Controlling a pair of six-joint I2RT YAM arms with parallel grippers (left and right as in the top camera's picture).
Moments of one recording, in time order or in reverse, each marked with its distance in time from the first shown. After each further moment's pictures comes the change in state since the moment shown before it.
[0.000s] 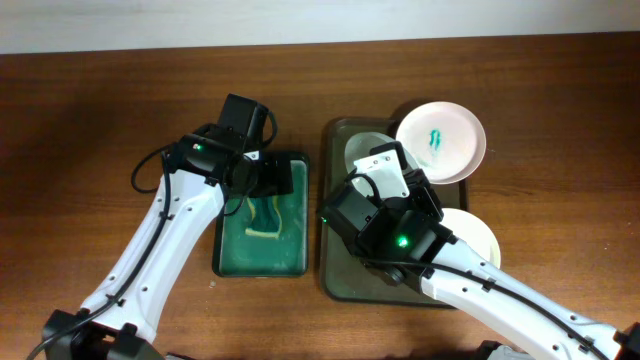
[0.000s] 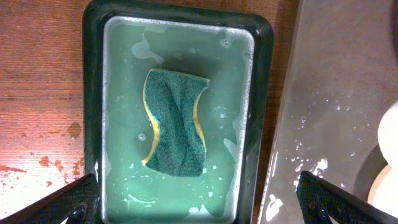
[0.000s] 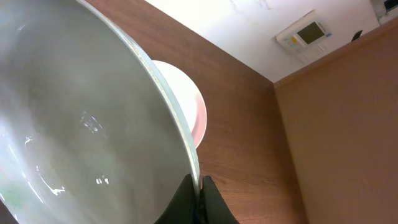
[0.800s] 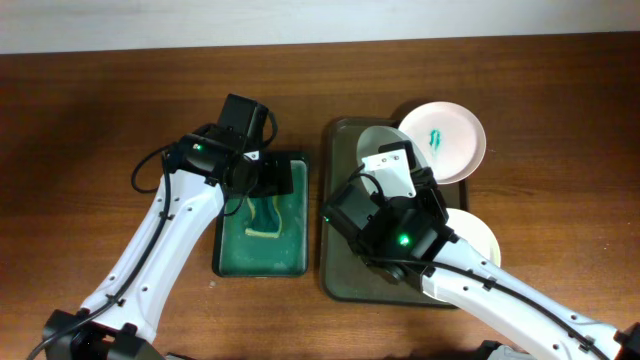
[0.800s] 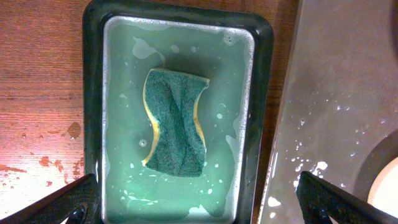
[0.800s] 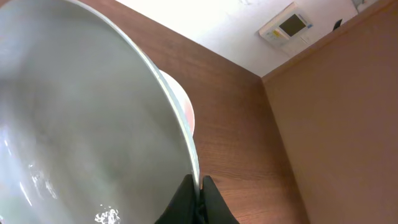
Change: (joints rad) left arm 0.000 0.000 0.000 0.000 0.000 0.000; right arm -0.014 0.000 0.000 -0.030 0.050 0.090
